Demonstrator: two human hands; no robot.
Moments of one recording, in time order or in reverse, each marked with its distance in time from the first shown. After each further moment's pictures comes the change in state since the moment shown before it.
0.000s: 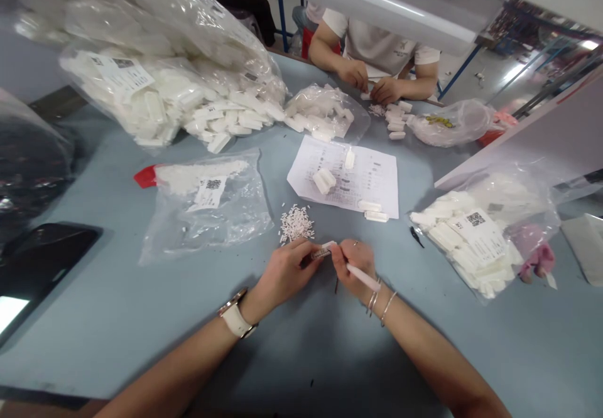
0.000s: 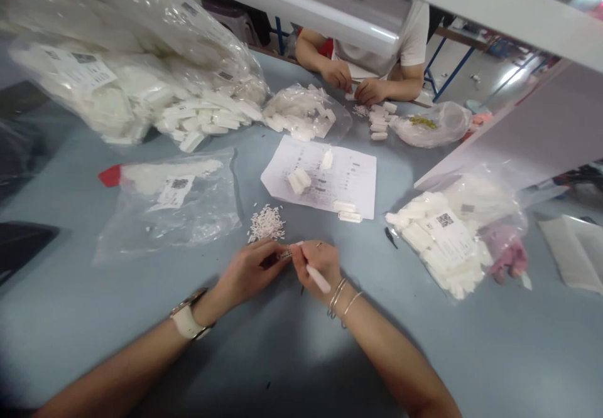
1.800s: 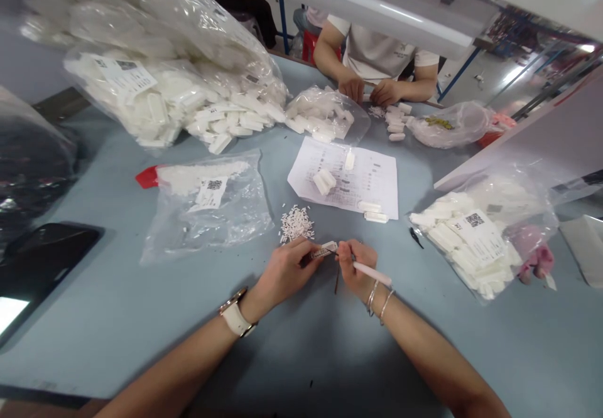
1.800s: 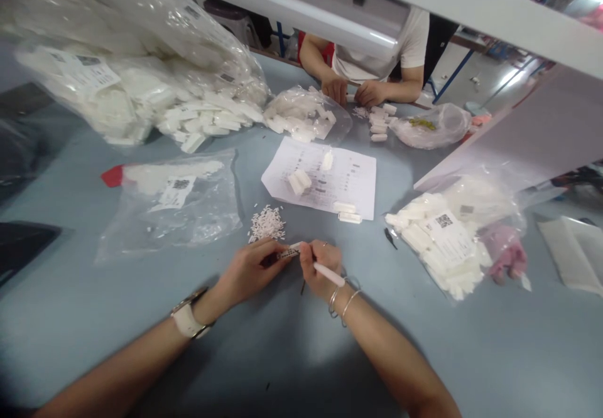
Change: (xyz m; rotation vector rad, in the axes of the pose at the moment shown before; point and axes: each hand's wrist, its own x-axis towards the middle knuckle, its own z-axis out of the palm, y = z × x) left_hand 0.001 -0.002 0.001 -0.022 -0.005 -0.019; right_hand -0.013 0.005 0.001 0.095 -0.038 0.237
